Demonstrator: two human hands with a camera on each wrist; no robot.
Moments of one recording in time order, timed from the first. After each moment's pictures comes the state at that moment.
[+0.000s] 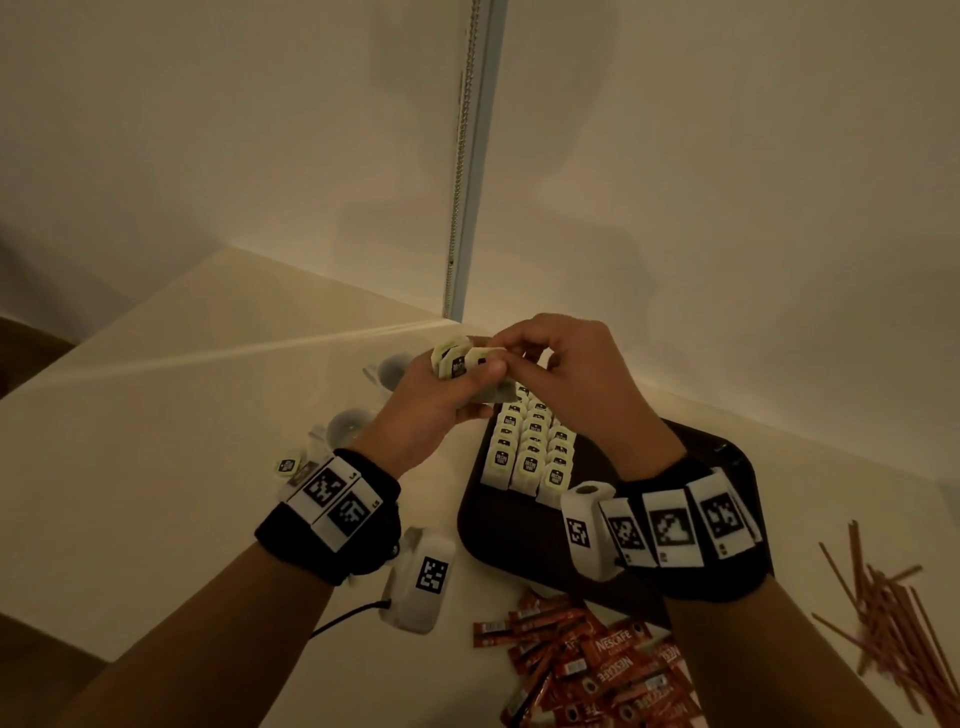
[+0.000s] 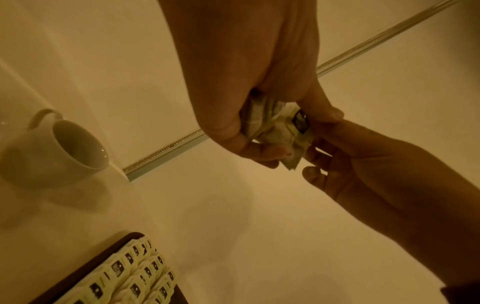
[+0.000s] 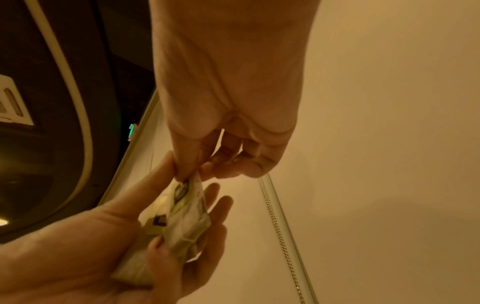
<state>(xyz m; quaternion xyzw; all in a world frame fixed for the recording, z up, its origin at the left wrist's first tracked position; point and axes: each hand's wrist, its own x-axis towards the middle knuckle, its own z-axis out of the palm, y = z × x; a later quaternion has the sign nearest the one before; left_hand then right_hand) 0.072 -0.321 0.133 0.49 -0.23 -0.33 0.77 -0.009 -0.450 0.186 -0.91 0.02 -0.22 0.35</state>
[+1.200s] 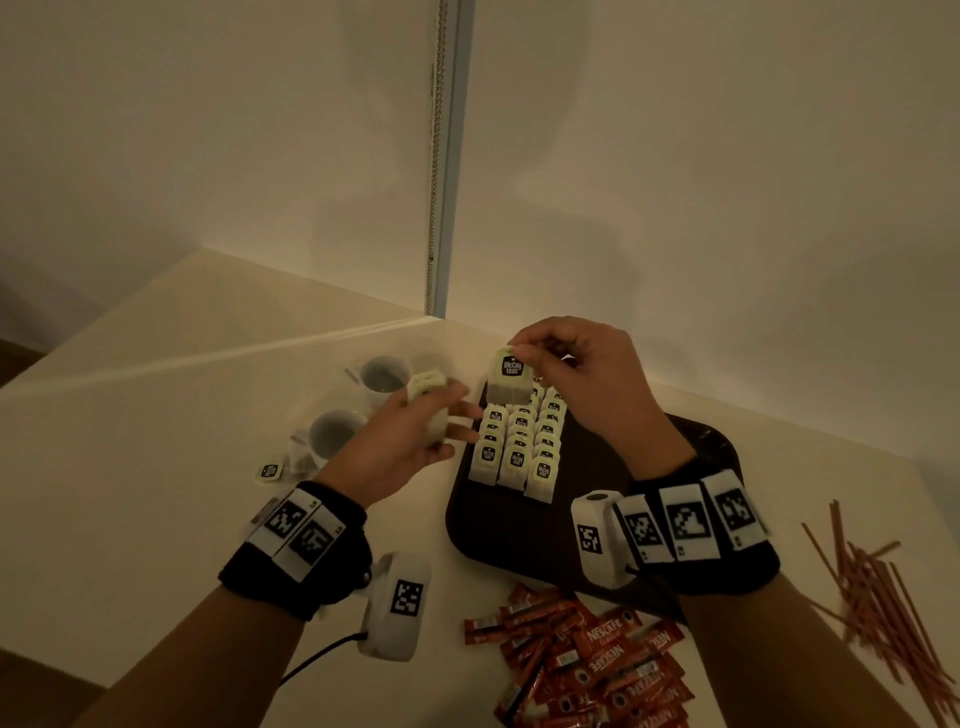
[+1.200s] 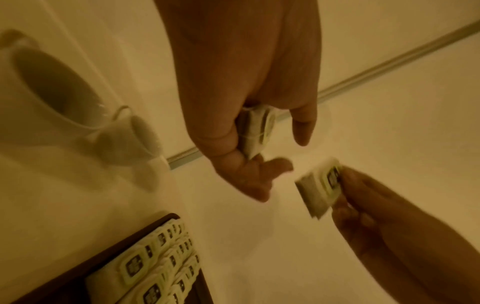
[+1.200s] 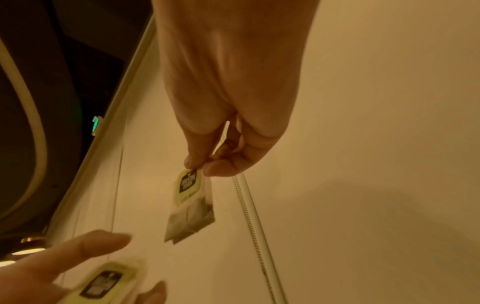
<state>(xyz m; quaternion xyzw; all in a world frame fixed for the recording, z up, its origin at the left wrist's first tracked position) 0.065 -0.306 0.115 0.52 -0.11 -0.45 0.72 -0.024 -0.476 0.169 -0.87 0.08 -0.25 0.42</state>
